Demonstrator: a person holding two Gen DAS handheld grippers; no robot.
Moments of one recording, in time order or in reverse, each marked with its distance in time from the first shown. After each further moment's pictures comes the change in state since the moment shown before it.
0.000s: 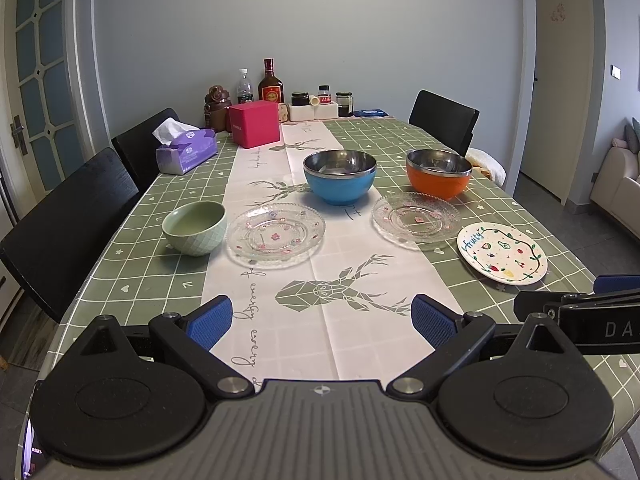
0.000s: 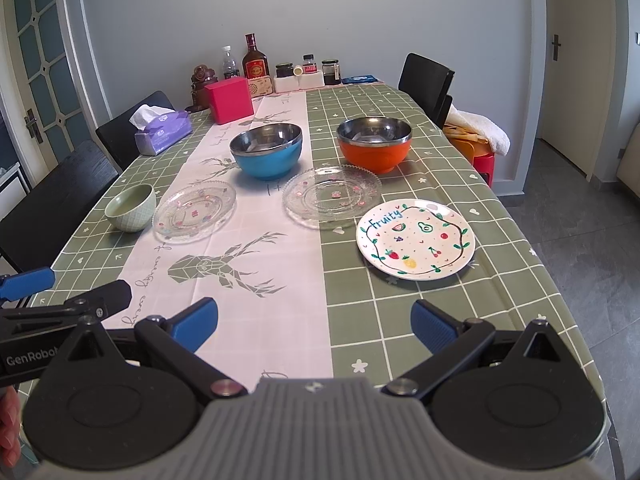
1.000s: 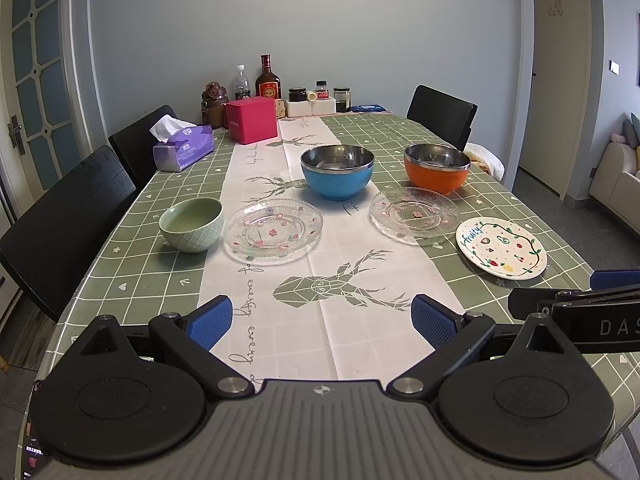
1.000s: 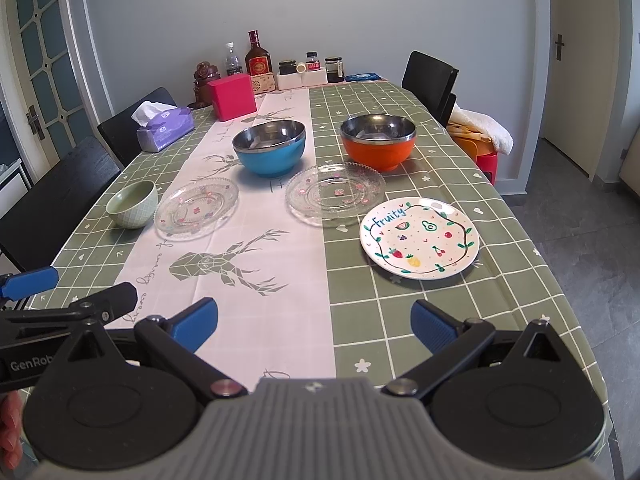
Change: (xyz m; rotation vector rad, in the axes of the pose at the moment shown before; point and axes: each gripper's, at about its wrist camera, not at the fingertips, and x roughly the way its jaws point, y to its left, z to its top) left arm 0.001 -0.004 -0.002 0.007 0.011 0.002; right arm 0.004 0.003 -0.001 -0.012 0.007 0.004
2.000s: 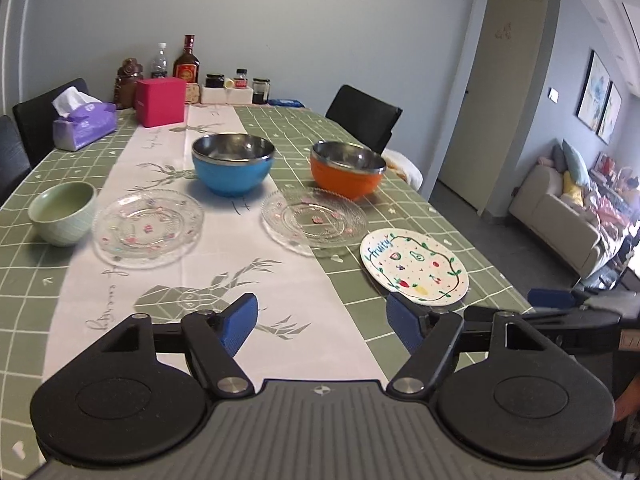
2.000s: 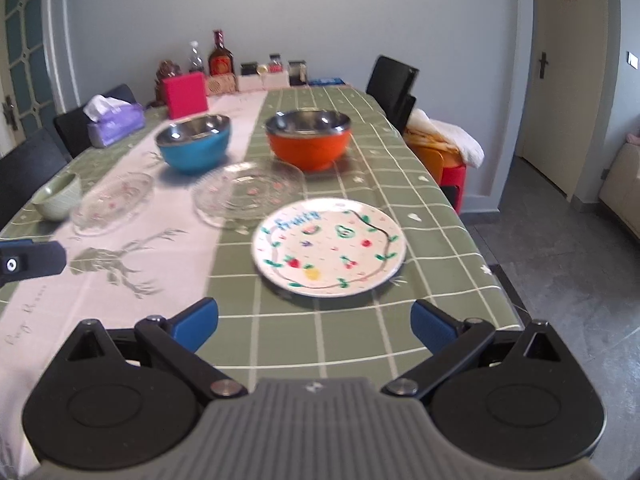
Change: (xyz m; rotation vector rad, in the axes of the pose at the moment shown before) left arm 0.068 -0.041 0.009 -0.057 0.016 -0.292; right arm 0.066 -0.105 0.002 -0.036 -0.013 -0.097
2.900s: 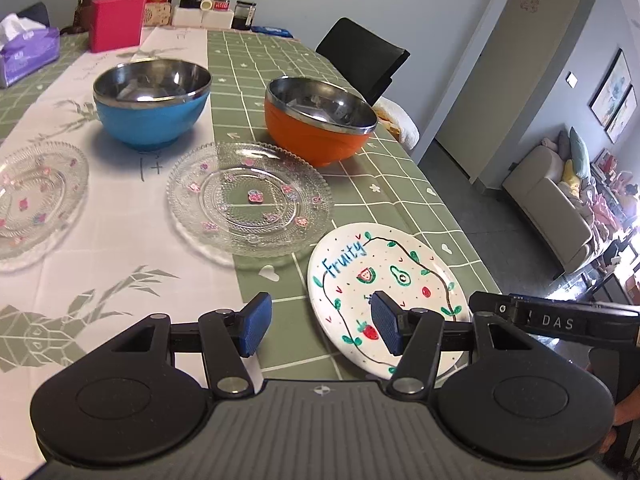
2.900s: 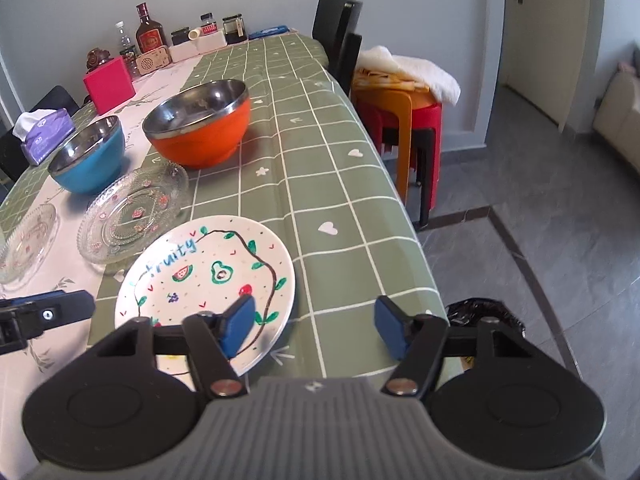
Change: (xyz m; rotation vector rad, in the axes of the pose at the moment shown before) left arm 0.138 -0.031 0.045 -0.142 0.205 -0.069; right arm 0.094 -0.091 0.060 0.135 0.180 0.021
